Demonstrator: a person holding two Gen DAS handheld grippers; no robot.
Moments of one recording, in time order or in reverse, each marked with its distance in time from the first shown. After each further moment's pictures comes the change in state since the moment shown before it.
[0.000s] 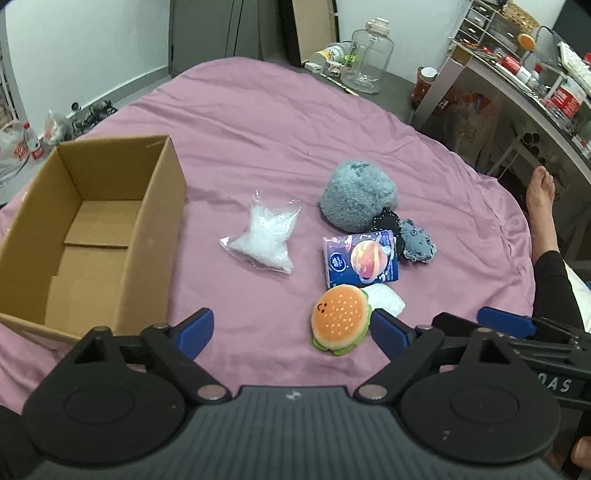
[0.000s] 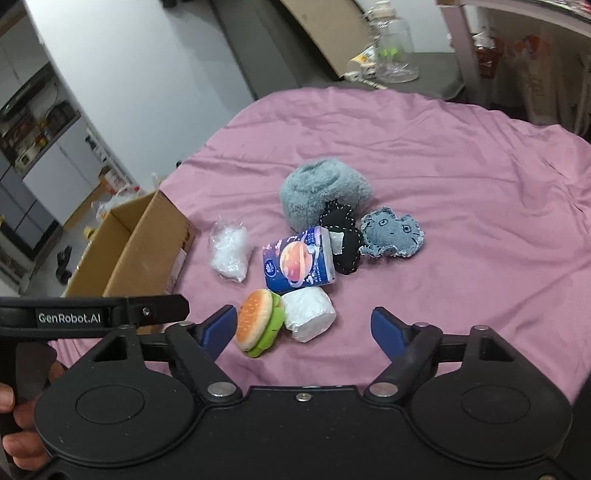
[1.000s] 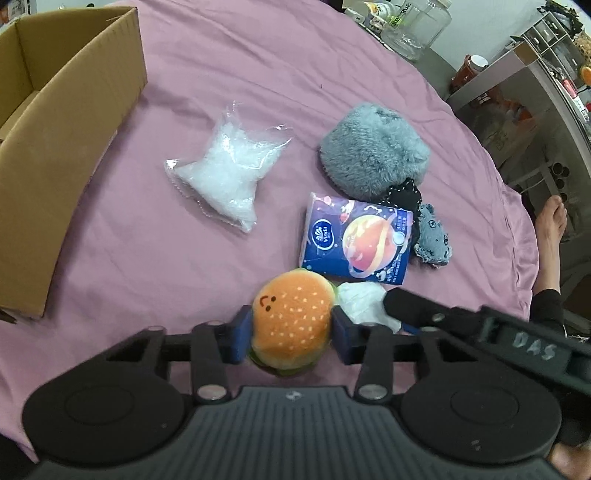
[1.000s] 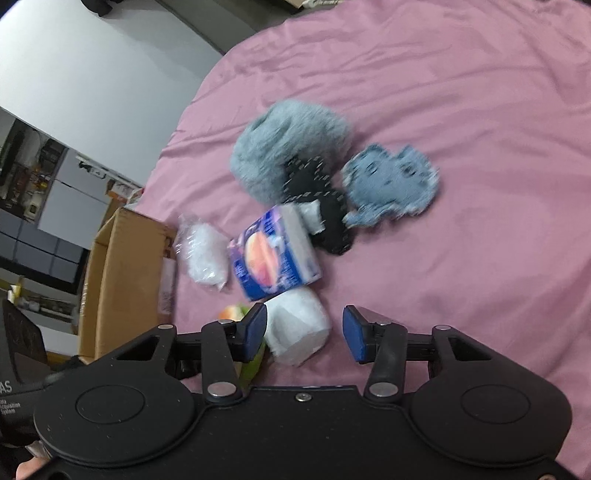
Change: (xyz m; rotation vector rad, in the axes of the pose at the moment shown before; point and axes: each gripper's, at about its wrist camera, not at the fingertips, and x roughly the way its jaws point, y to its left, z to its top) left arm 0.084 -0.006 -0.002 -0.257 0.169 -0.076; right arm 0.074 -0.052 0.013 0.293 0.203 0.160
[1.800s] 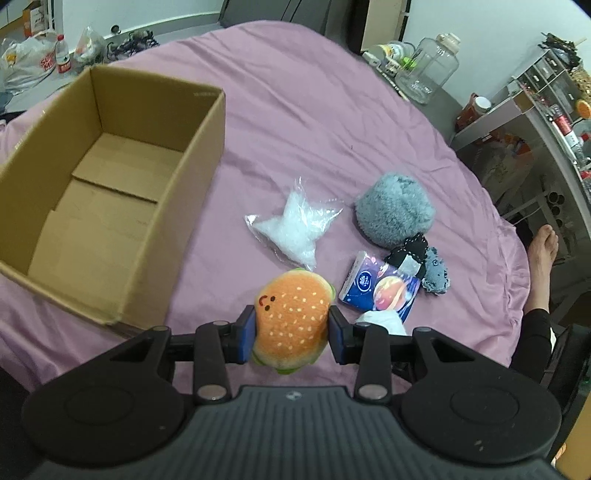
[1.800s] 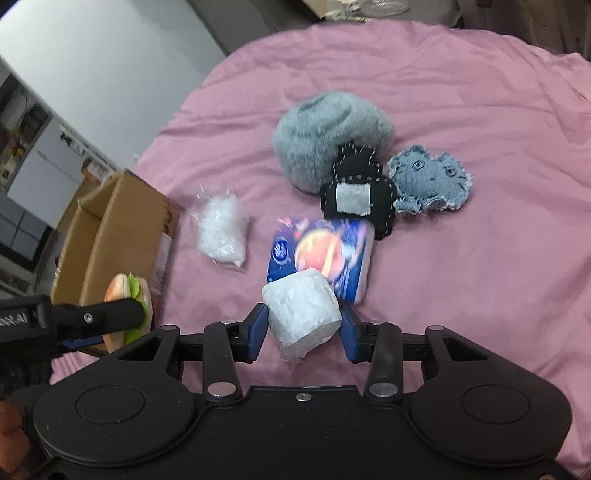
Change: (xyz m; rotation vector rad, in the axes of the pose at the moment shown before) left arm -0.081 0.039 0.016 -0.011 -0.079 0.023; right arm 0.004 0.058 -0.030 -0.121 -0.074 -0.165
